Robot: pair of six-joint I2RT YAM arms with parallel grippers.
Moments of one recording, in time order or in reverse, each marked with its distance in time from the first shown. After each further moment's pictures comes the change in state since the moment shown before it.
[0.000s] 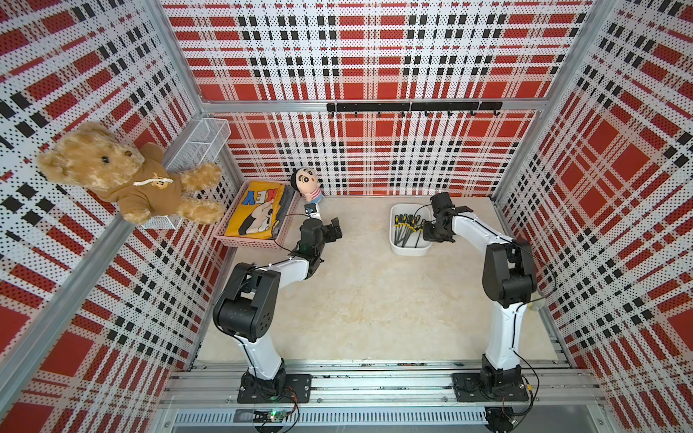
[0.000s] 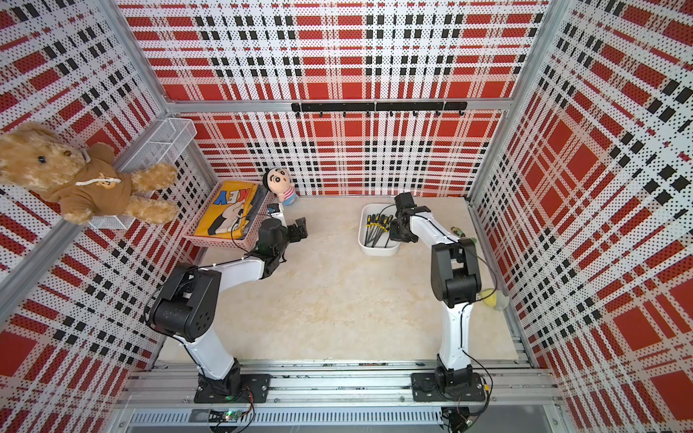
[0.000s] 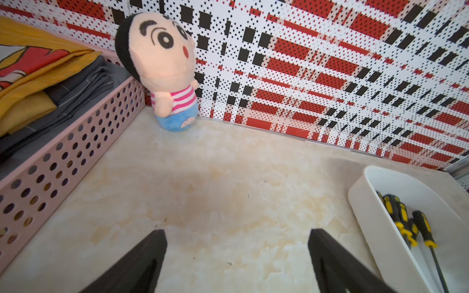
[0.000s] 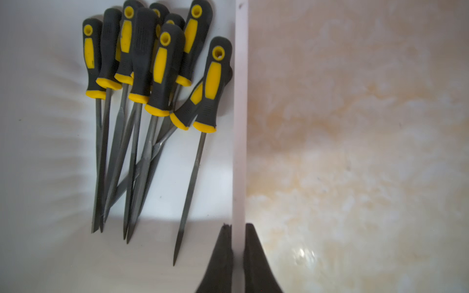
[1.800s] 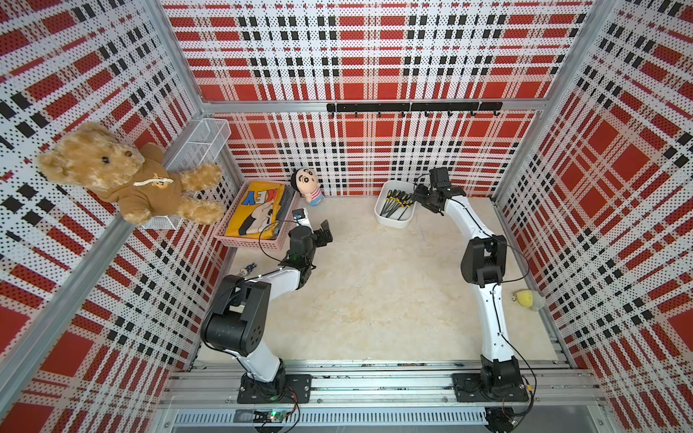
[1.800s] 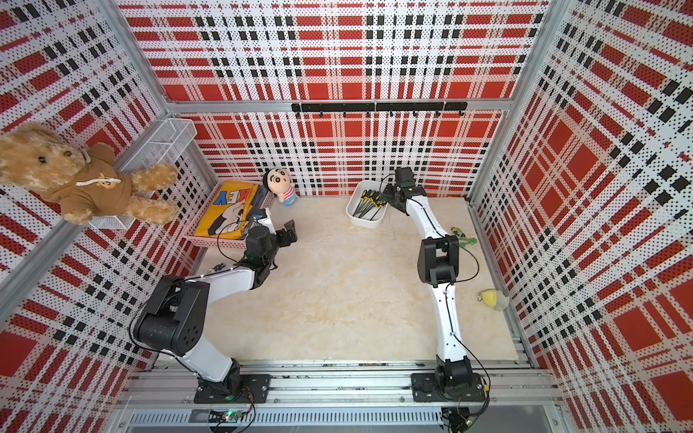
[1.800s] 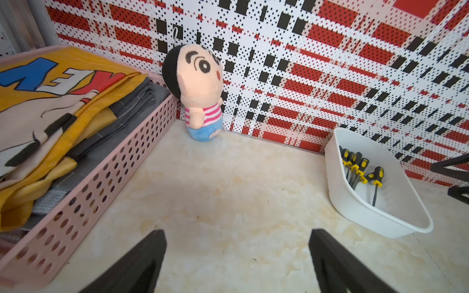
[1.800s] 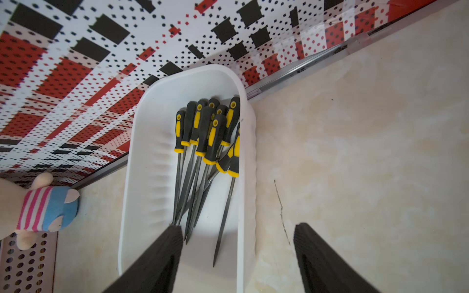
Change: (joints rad) left arm 0.059 -0.114 -0.143 0.089 -0.027 0.022; right arm -0.043 0.507 0.846 0.045 -0.129 0.320
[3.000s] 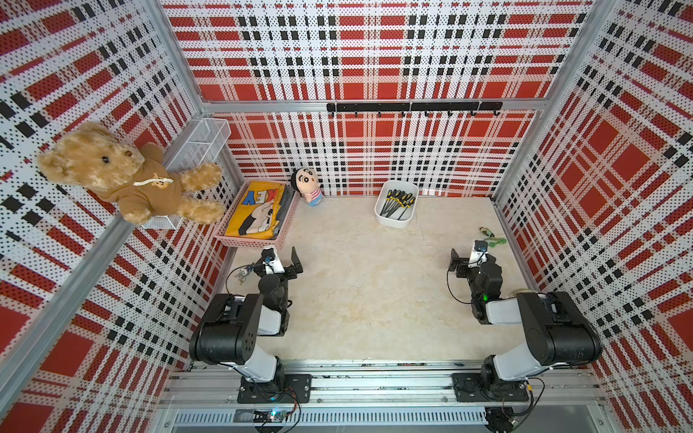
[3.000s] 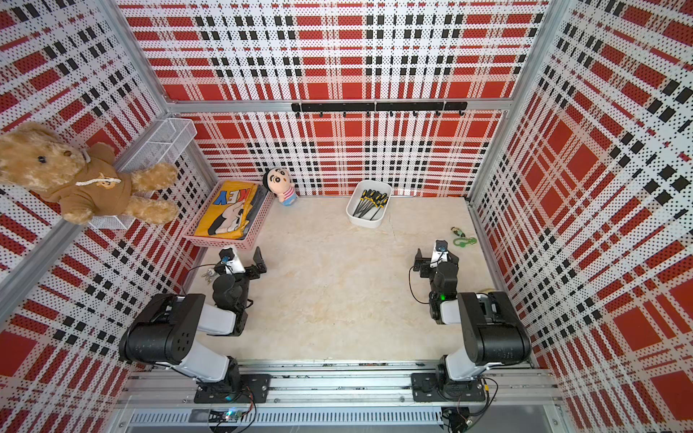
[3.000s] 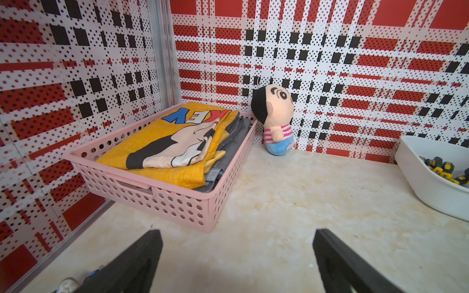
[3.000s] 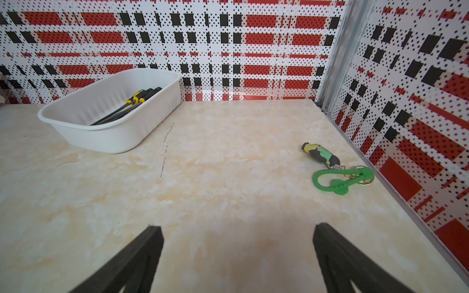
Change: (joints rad) left arm 0.225 -0.094 -0.589 0.733 -0.002 0.249; right arm -0.137 -1.012 -2.092 1.625 0.171 -0.611
